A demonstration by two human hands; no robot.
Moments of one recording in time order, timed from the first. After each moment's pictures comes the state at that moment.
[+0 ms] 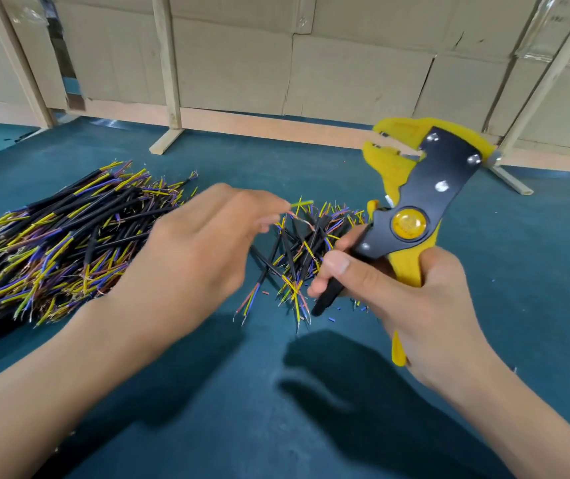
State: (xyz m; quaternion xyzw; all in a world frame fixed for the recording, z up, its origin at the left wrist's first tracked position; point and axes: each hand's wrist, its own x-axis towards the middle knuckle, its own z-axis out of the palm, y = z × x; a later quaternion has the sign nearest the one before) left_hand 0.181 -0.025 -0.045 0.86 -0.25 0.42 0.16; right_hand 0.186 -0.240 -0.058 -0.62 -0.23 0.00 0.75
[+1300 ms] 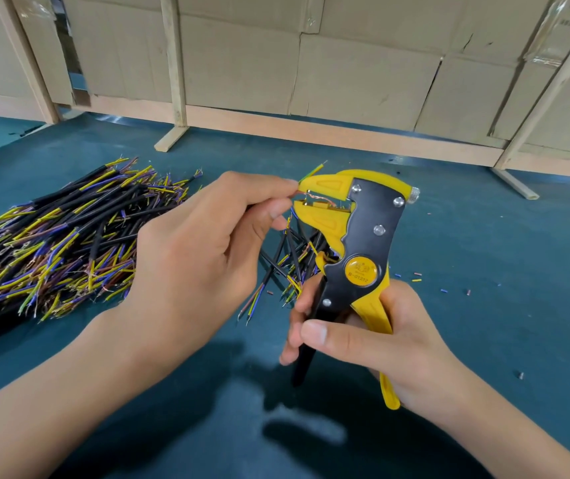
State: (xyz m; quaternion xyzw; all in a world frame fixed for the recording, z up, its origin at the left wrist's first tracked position) left_hand 0.166 -0.040 -0.046 0.79 -0.19 0.50 0.31; right_hand 0.175 -0.233 -0.069 -0.62 -0.29 0.18 0.71
